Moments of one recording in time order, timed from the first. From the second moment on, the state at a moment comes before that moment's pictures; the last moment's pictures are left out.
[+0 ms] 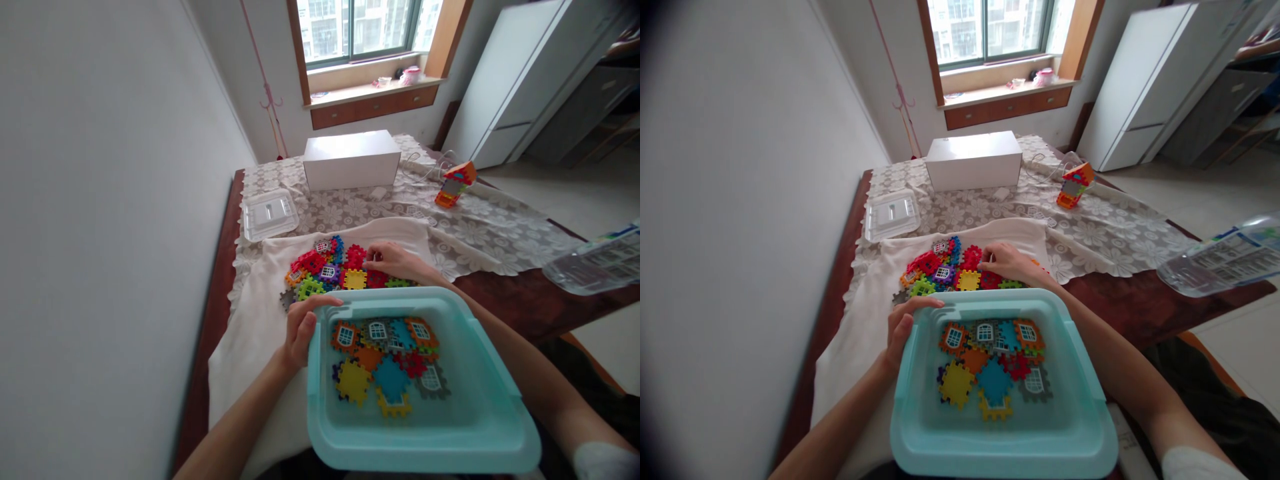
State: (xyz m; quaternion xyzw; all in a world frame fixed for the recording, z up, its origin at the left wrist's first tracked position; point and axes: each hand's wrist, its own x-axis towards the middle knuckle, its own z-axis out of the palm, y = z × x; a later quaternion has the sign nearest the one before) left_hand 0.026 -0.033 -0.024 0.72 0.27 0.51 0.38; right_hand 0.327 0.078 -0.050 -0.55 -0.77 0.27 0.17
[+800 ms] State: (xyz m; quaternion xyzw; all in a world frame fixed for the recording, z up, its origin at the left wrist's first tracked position) left_hand 0.025 -0.033 -0.024 0.73 0.29 0.50 0.38; right_hand 0.311 0.078 -0.065 -0.55 -0.76 0.23 0.26
